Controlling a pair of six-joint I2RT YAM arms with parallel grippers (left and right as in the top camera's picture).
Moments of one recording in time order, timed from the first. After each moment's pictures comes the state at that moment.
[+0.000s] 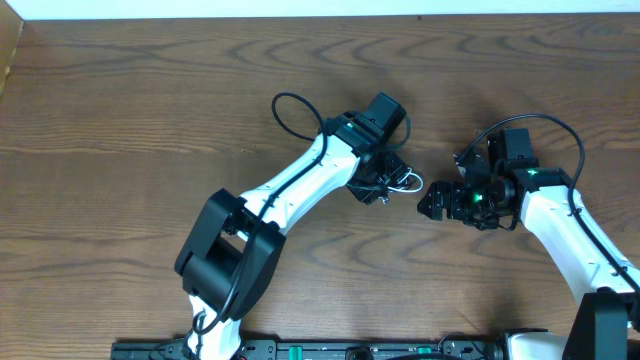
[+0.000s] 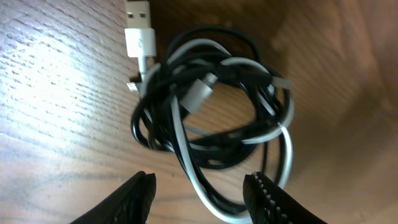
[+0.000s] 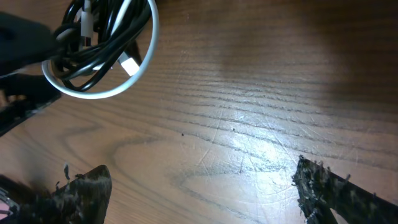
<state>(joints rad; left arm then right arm) -0.68 1.99 1.50 -0.80 0.28 -1.36 0.08 1.48 0.85 -0.75 -0.45 0.20</state>
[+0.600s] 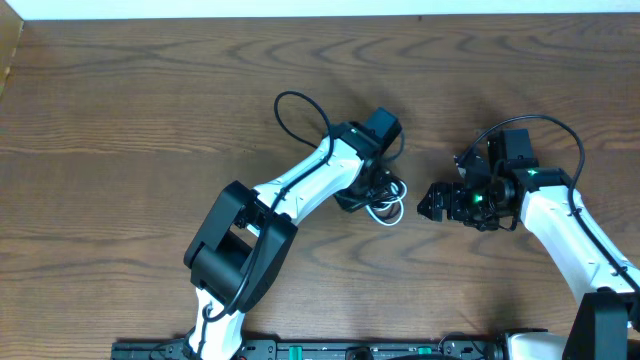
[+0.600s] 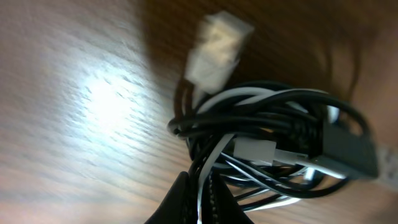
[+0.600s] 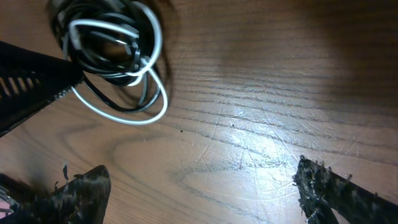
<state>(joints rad) -0.69 2.04 1.46 -0.89 0.15 -1.17 0.08 1.48 0.85 -0.76 -0.45 0.20</state>
